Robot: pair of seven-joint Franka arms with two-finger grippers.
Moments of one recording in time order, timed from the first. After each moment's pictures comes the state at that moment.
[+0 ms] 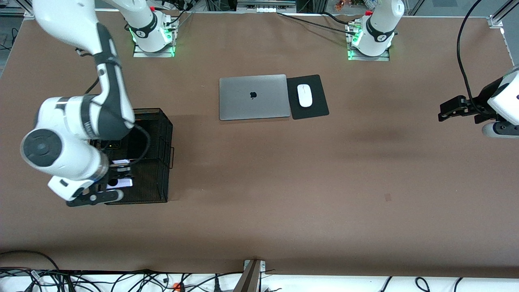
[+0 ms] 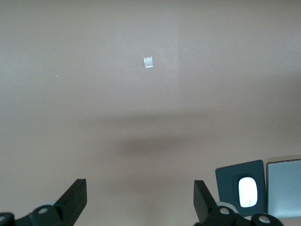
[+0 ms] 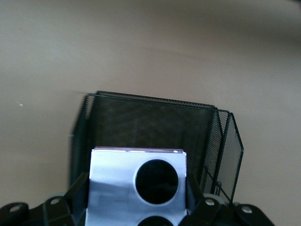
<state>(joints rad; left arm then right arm) 0.10 0.19 -0.13 -1.39 0.02 1.49 0.01 0.33 0.66 -0.31 -1.26 0.11 1.86 -0.12</state>
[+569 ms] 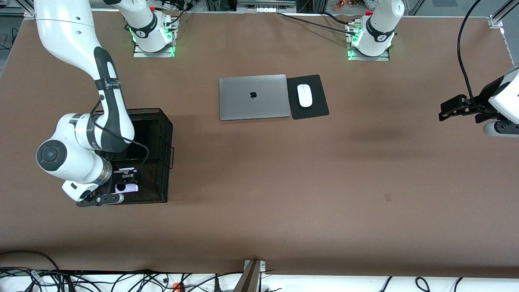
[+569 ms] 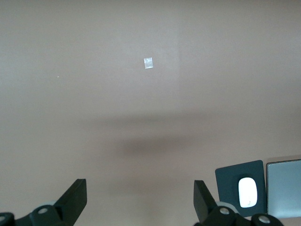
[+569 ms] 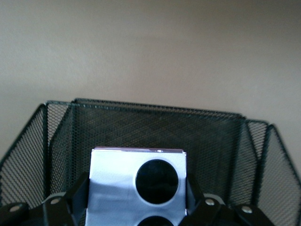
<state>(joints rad) 0.10 0.18 -0.13 -1.39 0.02 1.49 0.01 0.31 0.68 -0.29 -1.50 0.20 2.16 -0.16</state>
